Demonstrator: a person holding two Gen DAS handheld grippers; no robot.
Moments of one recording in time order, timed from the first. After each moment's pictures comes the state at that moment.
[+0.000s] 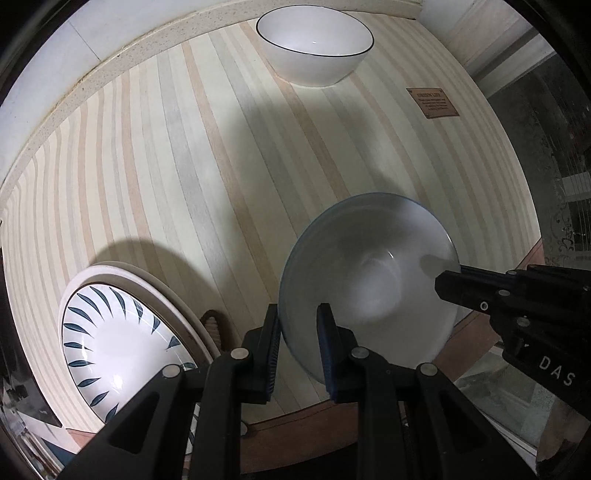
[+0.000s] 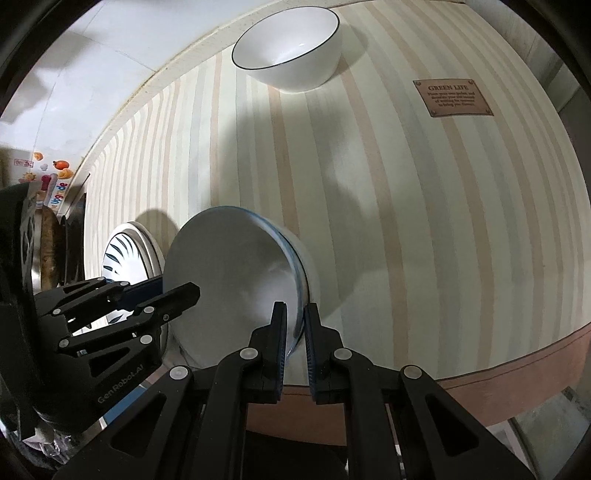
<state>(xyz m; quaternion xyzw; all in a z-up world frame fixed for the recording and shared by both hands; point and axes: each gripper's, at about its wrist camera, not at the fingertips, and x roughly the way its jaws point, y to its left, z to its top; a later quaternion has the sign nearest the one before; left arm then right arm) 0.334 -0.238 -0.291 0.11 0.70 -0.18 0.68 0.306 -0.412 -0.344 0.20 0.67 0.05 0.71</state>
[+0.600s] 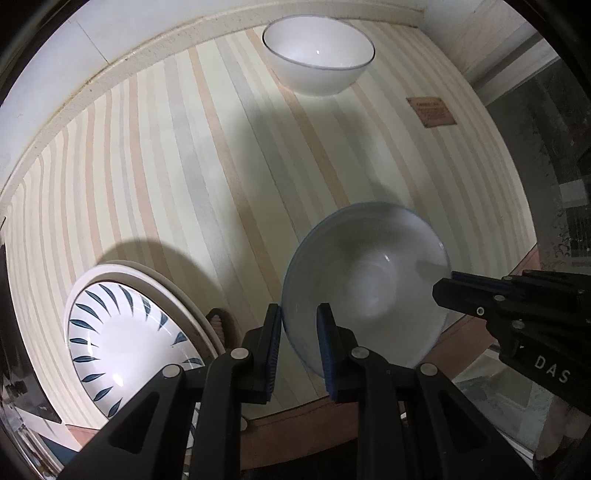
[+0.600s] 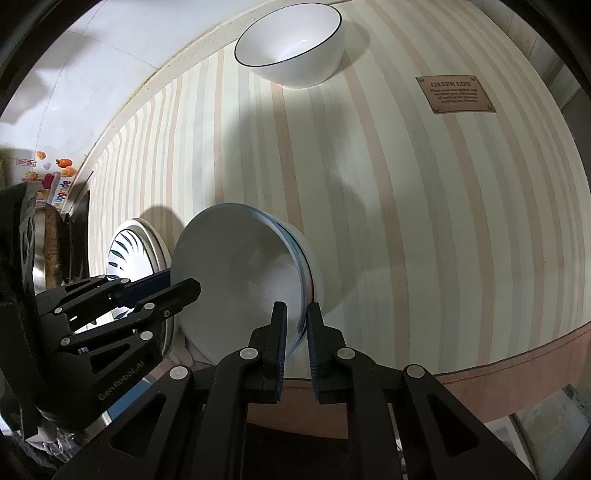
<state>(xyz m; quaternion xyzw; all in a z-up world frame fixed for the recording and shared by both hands) 0.331 -0.234 -0.273 0.10 0.69 -0.18 0.69 0.302 -0.413 -0.340 0.20 0.68 0.06 0.70</state>
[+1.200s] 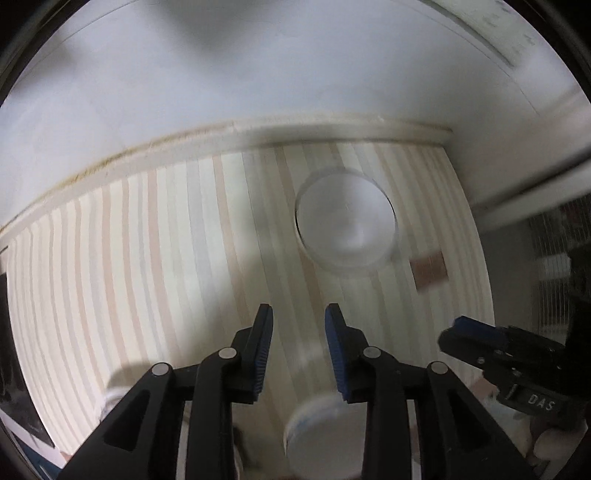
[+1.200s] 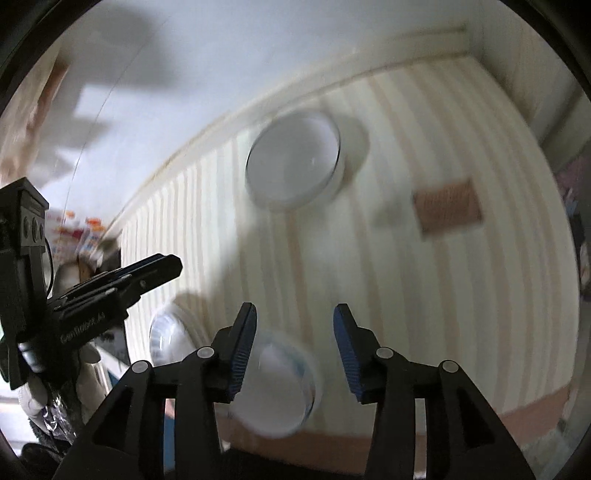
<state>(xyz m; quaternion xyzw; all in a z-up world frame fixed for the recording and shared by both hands) 0.477 -0.243 -0.223 0.01 0.65 -0.15 0.75 0.383 -0.473 -0.279 0.25 0.61 0.07 0.75</state>
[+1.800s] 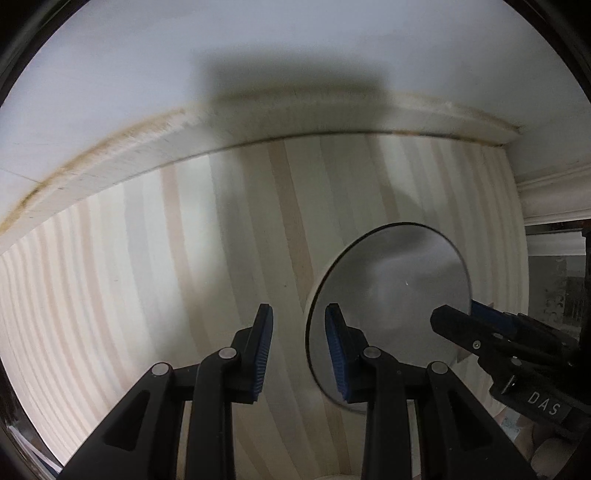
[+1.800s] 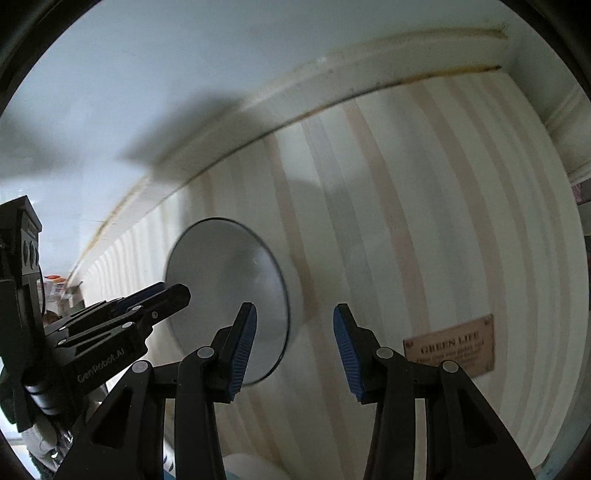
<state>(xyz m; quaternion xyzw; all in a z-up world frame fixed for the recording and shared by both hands) 0.559 -0.290 -0.324 0.02 0.71 -0.14 0.69 0.526 -0.510 -0.365 0.25 0.65 0.02 0.72</state>
